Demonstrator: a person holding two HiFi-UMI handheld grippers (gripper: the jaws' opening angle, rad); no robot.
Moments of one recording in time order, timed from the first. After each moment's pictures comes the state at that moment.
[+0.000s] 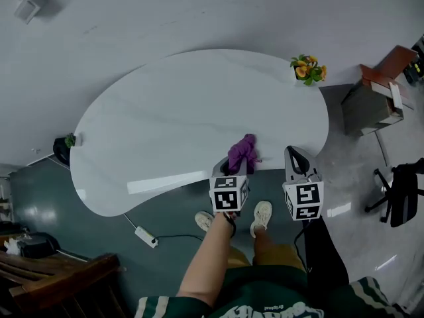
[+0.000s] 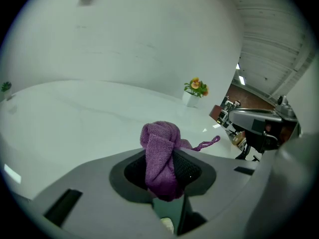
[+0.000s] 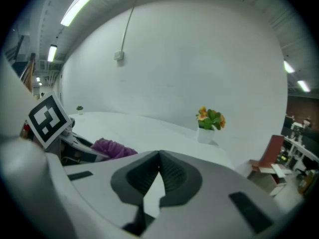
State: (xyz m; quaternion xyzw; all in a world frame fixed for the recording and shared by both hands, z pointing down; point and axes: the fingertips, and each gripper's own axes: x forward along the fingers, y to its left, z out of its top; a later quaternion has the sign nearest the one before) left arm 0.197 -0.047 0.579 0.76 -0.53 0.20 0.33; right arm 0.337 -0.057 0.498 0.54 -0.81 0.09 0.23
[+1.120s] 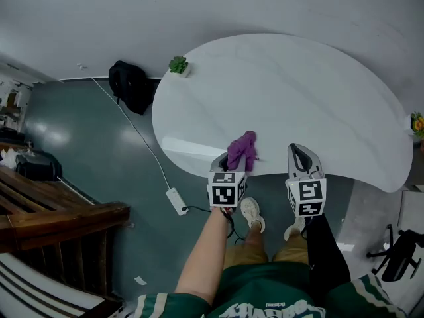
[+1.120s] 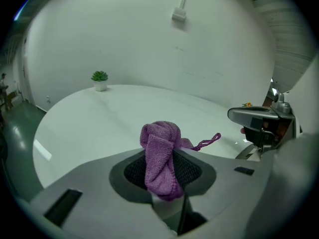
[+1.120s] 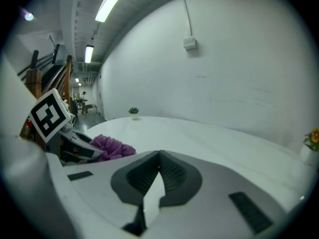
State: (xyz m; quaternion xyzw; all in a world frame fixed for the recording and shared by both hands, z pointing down) left arm -0.274 0.098 0.574 0.64 -0.67 0.16 0.35; right arm -0.138 0.026 0.503 0.35 -0.90 0.06 0.24
